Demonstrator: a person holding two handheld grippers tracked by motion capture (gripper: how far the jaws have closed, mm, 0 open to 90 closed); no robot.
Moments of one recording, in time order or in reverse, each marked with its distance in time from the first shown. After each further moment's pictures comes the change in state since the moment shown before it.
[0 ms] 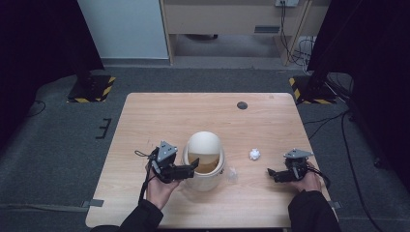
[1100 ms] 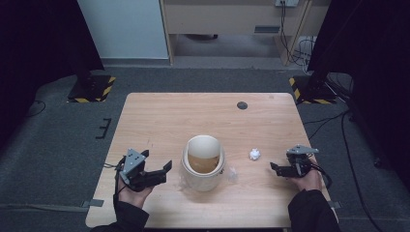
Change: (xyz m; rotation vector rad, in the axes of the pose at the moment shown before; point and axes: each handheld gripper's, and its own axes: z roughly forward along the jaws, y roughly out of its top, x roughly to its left) left arm 0.042 -0.022 -0.062 -0.102 0.103 -0.009; right arm -0.004 0.013 -0.013 -0.028 -0.028 0.039
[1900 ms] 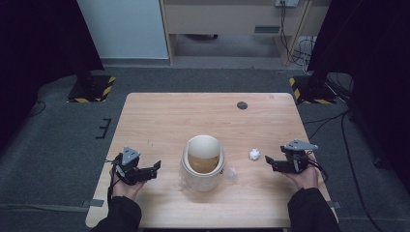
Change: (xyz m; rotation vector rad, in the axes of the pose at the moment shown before) left arm 0.051 -0.029 0.028 0.190 0.093 0.011; right arm 0.019 0.029 -0.013 -0.113 0.043 -0.050
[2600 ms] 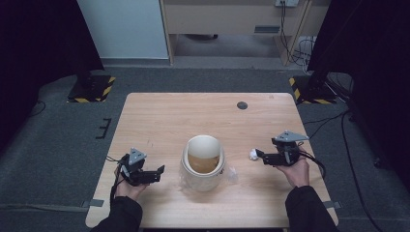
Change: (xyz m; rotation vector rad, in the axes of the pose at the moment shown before) left arm -0.005 -0.004 0.011 0.077 -0.039 0.044; right arm 0.018 0.035 0.009 -0.026 0.047 -0.019
